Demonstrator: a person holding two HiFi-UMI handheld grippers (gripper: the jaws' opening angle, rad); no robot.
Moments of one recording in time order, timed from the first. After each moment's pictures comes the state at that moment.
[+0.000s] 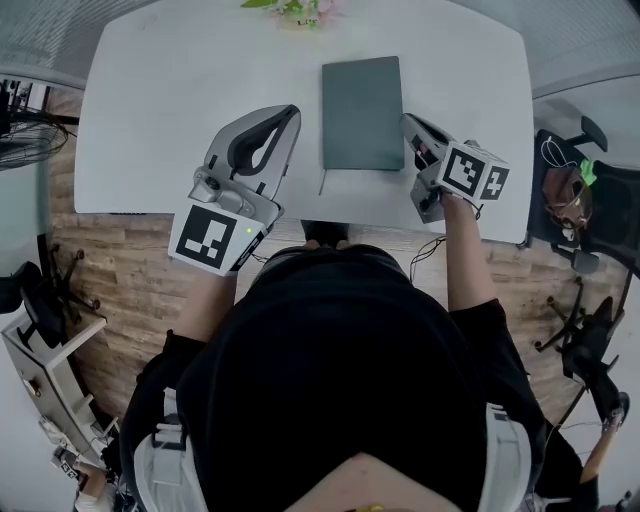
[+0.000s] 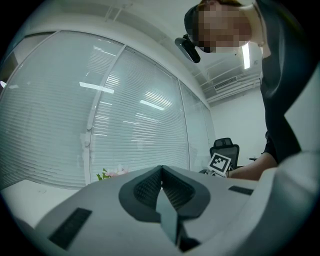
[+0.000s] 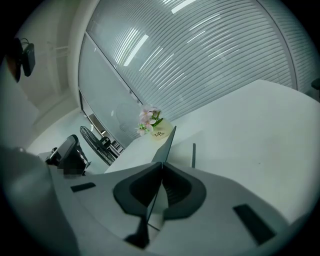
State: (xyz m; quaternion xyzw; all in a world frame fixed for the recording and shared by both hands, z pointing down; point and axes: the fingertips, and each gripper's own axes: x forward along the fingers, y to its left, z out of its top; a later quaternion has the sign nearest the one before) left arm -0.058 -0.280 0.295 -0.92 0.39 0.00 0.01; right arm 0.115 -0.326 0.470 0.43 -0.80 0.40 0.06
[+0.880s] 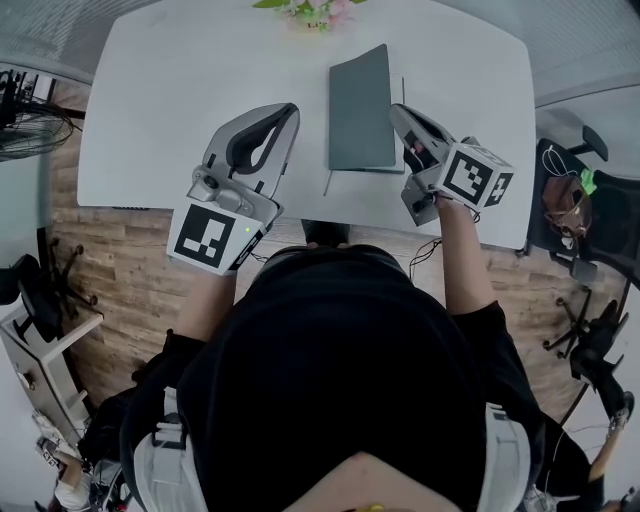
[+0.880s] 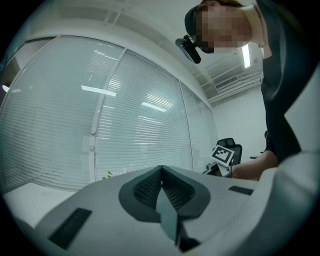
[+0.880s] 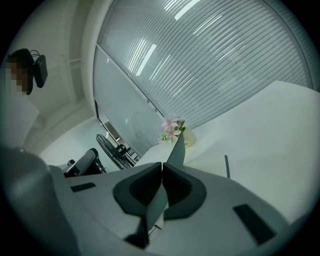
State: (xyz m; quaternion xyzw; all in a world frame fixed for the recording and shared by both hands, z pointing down) left arm -0.068 -0.270 0.277 -0.91 0.41 0.01 0.02; right arm 0.072 -0.323 0.400 0.38 -0.85 0.37 -0.01
